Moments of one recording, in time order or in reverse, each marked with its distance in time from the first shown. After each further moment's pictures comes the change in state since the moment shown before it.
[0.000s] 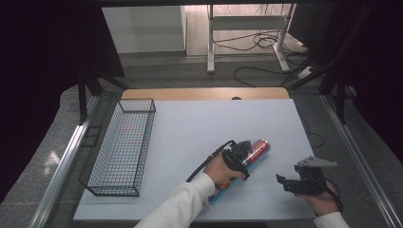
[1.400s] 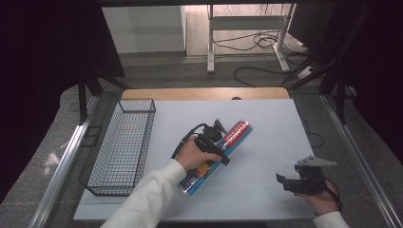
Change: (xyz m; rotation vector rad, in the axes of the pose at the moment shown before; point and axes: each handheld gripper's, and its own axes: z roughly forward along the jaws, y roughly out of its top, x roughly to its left) left arm 0.055 -0.041 -0.085 -0.105 -0.102 -0.098; right arm 0.000 0.001 0.001 0.001 -0.008 0.005
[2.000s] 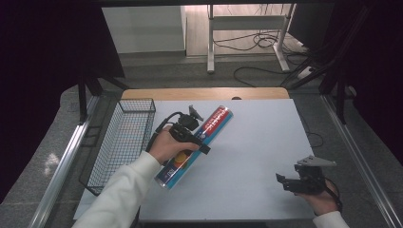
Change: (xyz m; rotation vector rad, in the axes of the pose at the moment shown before) left arm 0.026 -0.027 -0.065 -0.068 0.016 -0.048; right arm 0.000 0.000 0.001 0.003 -0.002 0.002
